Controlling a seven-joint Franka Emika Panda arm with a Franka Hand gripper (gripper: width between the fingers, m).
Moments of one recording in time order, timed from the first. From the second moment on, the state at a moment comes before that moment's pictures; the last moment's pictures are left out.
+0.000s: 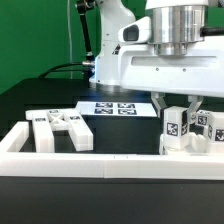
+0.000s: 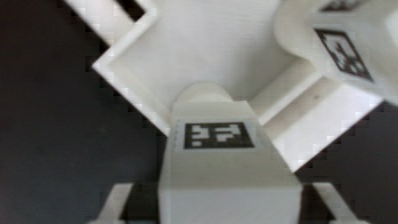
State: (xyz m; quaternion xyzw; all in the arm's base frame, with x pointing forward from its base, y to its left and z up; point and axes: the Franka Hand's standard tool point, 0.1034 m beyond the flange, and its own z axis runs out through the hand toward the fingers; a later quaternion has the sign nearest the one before) arm 0.627 0.056 0.078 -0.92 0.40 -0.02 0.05
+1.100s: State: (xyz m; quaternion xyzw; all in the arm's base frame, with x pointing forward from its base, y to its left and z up) arm 0.626 0.056 0.076 -0.65 0.76 0.01 0.05
